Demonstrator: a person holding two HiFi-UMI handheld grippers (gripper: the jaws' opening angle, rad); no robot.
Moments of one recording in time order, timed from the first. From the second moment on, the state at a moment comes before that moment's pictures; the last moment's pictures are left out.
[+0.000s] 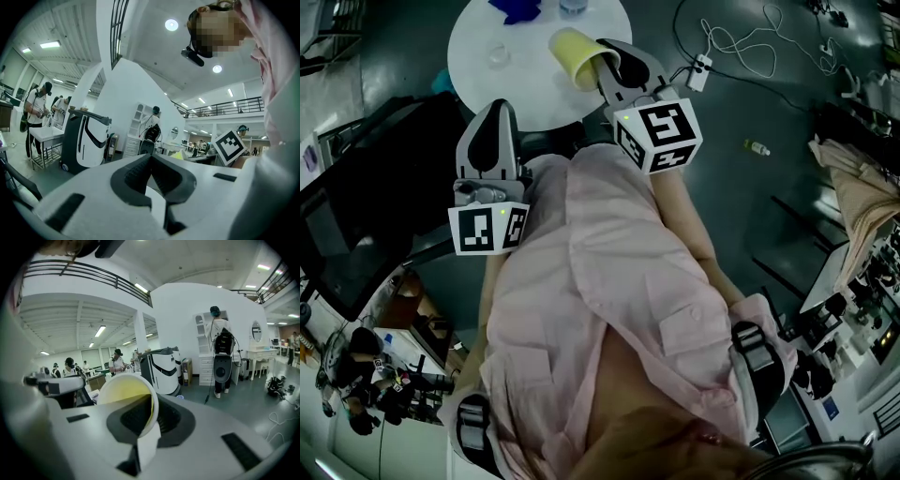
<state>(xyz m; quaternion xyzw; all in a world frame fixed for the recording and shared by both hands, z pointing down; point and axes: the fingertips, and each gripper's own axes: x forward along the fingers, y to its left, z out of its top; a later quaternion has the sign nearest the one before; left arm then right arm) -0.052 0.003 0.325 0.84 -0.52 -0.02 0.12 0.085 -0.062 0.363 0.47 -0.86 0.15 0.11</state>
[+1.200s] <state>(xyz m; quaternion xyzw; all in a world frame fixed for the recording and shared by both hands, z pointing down) -0.030 0.023 0.320 0.85 -0.52 -0.04 0.10 0.140 0.010 0.335 0.50 -0.85 0.15 0.04</state>
